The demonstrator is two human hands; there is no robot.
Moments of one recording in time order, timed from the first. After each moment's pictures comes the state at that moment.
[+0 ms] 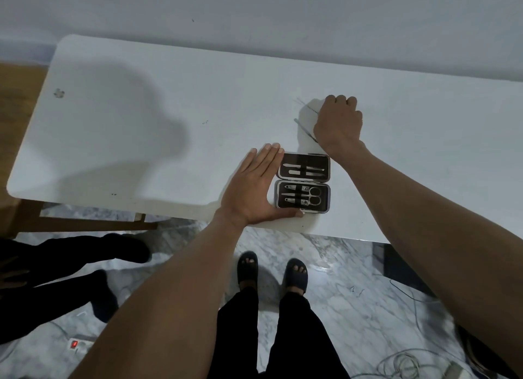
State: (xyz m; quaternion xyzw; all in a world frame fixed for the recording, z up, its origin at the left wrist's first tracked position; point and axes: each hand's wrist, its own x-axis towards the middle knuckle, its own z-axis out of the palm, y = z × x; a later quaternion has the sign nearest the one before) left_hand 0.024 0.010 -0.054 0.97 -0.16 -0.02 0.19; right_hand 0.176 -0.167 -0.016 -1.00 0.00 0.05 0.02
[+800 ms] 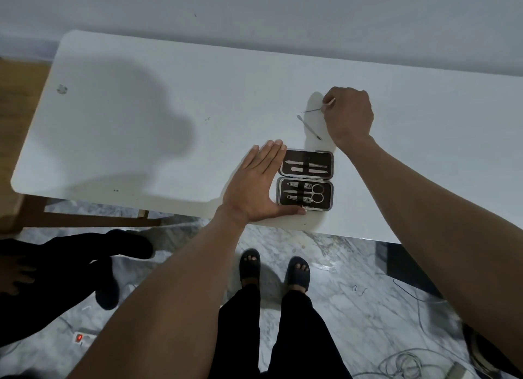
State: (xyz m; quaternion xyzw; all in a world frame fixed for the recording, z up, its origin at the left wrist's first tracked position) left_hand 0.025 0.010 -0.054 0.97 -0.16 -0.03 0.17; right_hand 0.185 -0.180 -0.015 -0.98 0.03 -0.01 0.18
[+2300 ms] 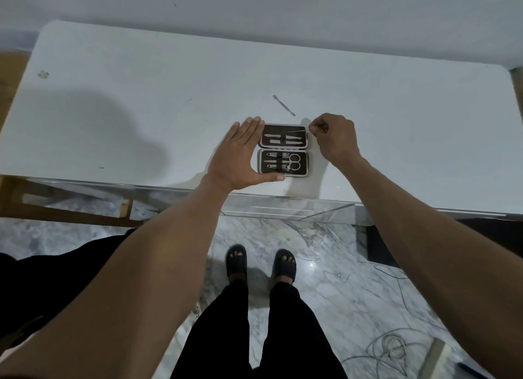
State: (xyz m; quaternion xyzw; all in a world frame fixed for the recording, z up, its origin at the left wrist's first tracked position) left_hand 0.021 0.010 -0.056 0.97 -0.17 -0.02 0.18; right_hand 0.080 -0.229 -0.013 -0.94 0.04 0.05 0.35
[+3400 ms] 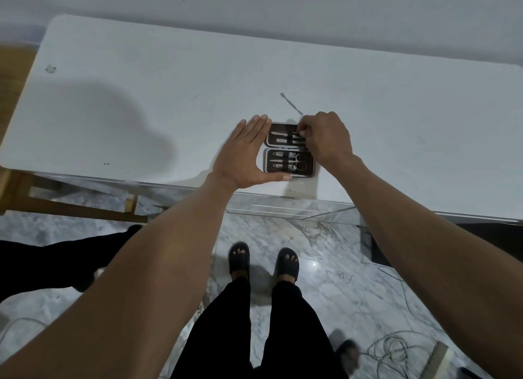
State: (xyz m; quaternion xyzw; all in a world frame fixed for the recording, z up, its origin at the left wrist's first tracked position) left_hand 0.023 0.011 -0.062 0.97 -0.17 0.00 0.19; right_hand 0.078 -0.194 -0.001 -0.98 -0.07 0.08 0.18
